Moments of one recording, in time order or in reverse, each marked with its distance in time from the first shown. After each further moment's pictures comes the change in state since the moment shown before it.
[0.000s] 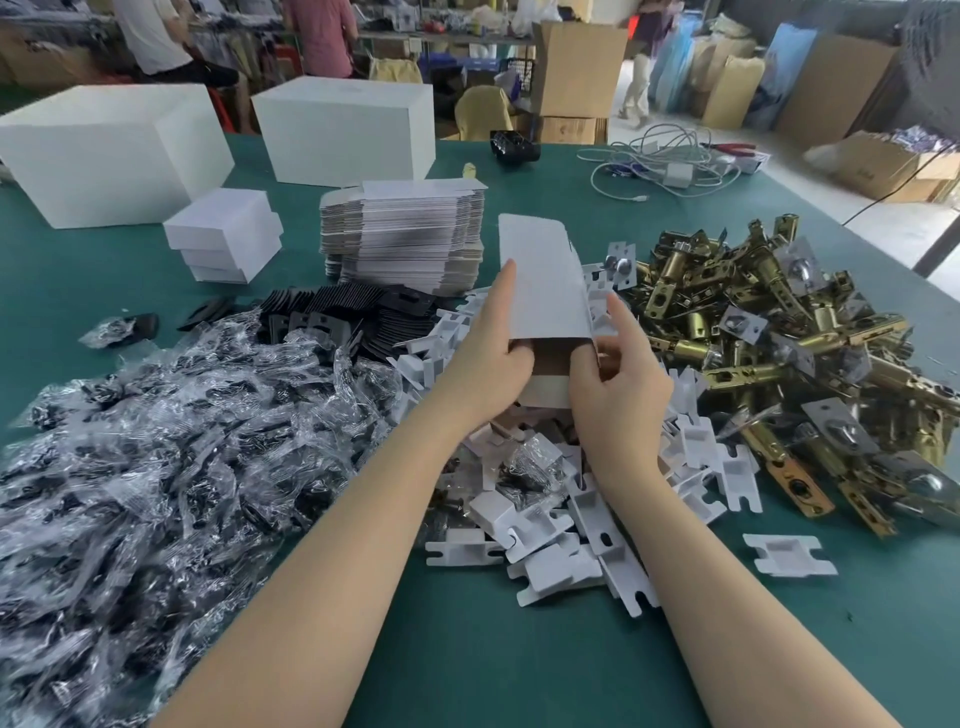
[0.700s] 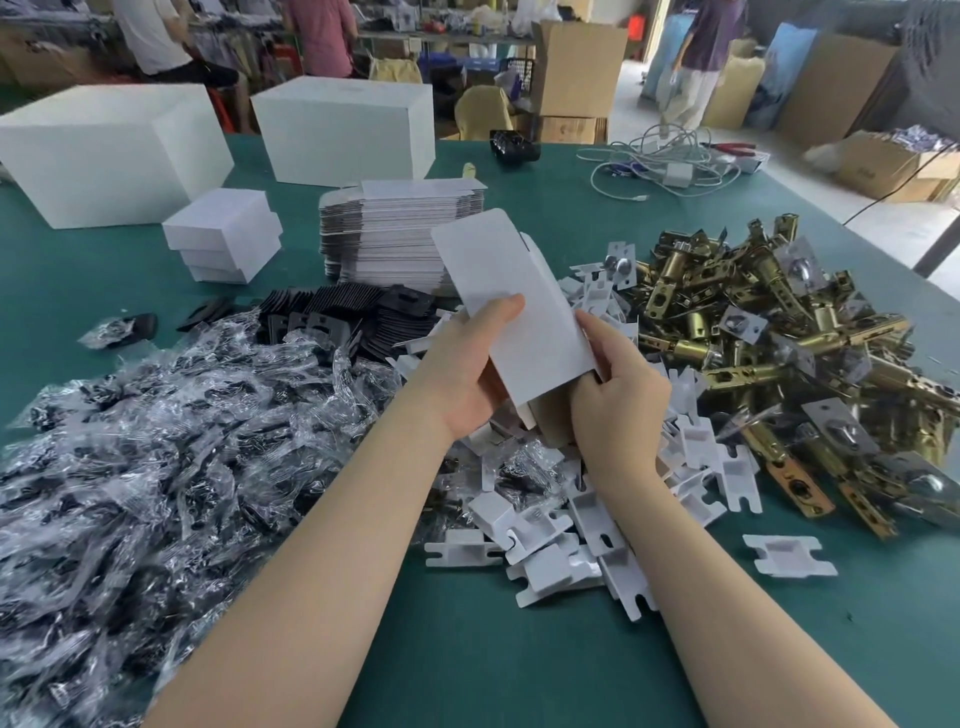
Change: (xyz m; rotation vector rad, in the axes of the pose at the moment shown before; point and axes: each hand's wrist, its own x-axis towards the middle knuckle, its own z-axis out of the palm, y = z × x) left_hand 0.003 0.004 -0.006 -0.965 0.070 -0.357; right_hand -0.003 -0.002 -0.001 -0.012 -0.001 -0.049
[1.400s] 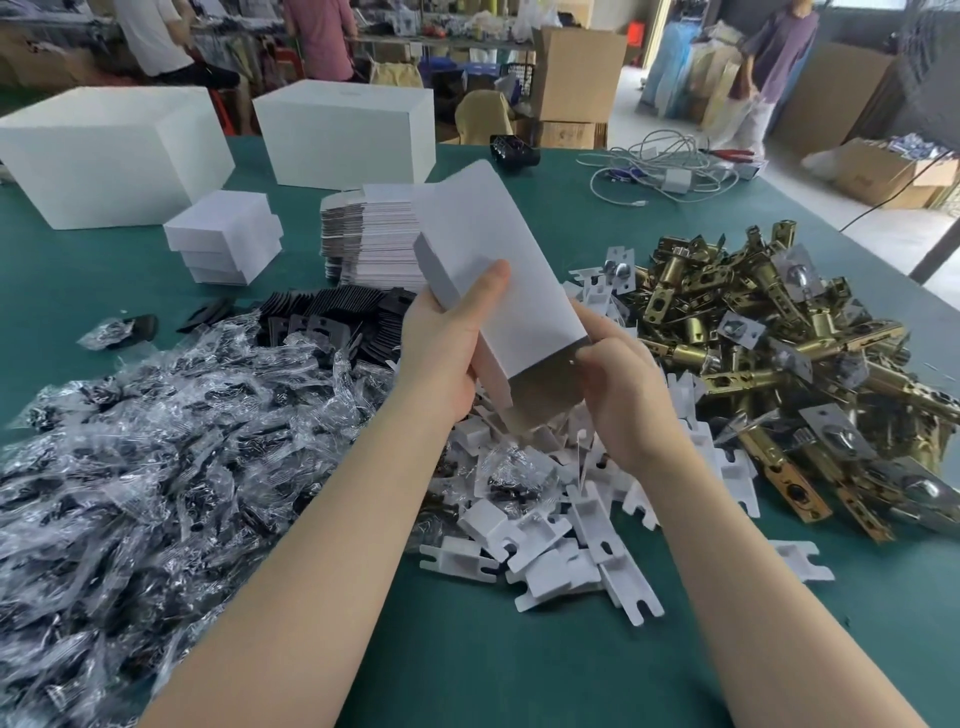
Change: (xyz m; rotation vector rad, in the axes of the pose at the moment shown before) left_hand 0.004 0.011 -0.001 0.006 0.230 0.245; right_hand 0.020 -0.021 -0.020 0.660 -0.572 0.168
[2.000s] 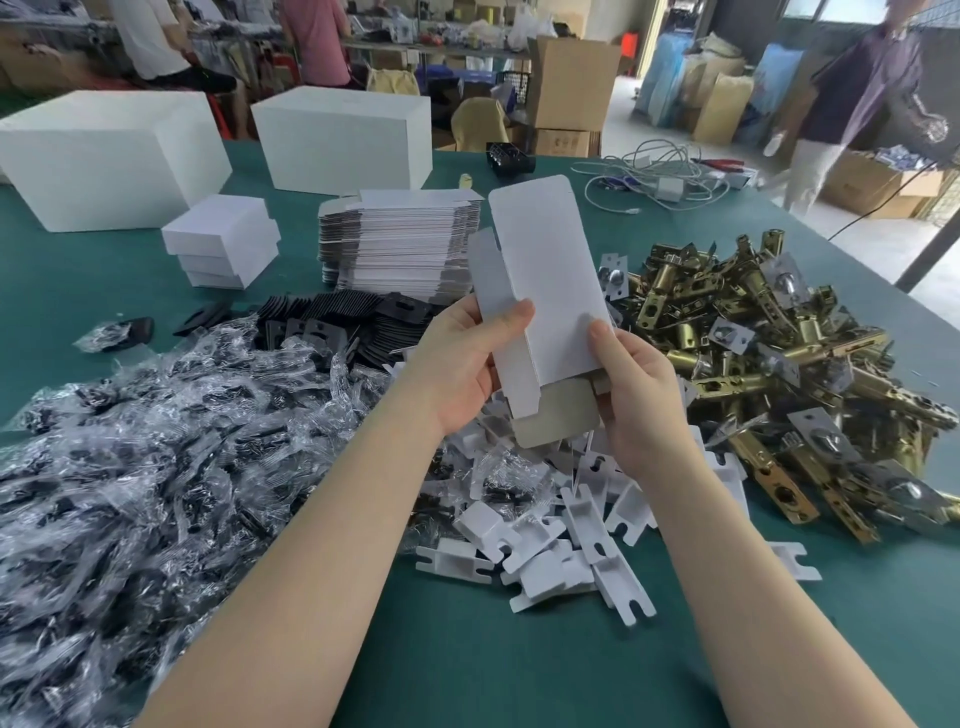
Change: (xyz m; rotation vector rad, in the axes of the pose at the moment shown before) left_hand -0.007 0.000 -0.001 0.018 -0.383 -0.102; right_hand -0.007 -0.003 -0.005 0.020 0.335 0.130
